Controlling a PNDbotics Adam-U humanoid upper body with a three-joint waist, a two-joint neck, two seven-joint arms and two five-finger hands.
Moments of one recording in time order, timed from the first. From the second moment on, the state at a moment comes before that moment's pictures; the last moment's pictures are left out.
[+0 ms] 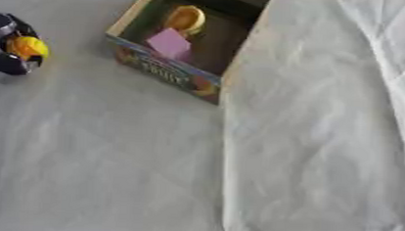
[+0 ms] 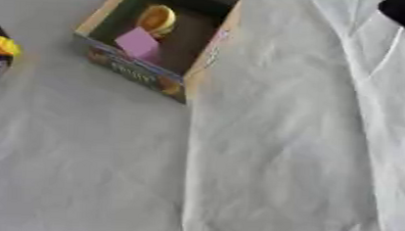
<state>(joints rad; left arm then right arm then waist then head) -1.01 0.61 -0.11 -0.86 -0.83 -0.19 -0.27 -0.49 -0.82 0.05 -1.99 0.06 0.16 -0.29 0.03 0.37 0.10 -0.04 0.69</state>
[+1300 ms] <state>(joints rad) -1.22 0.15 -0.22 -1.02 -1.07 -0.31 -0.16 -0.60 -0.75 0.06 -1.99 0.01 0.14 -0.27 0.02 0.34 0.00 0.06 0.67</state>
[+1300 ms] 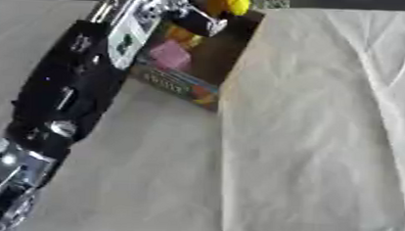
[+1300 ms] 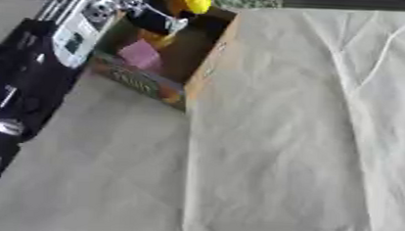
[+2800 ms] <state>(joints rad) -1.17 0.15 -0.17 -1.00 -1.20 -0.17 -0.03 -0.56 -0.74 0.06 -1.99 0.01 0.16 -0.28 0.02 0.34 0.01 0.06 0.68</state>
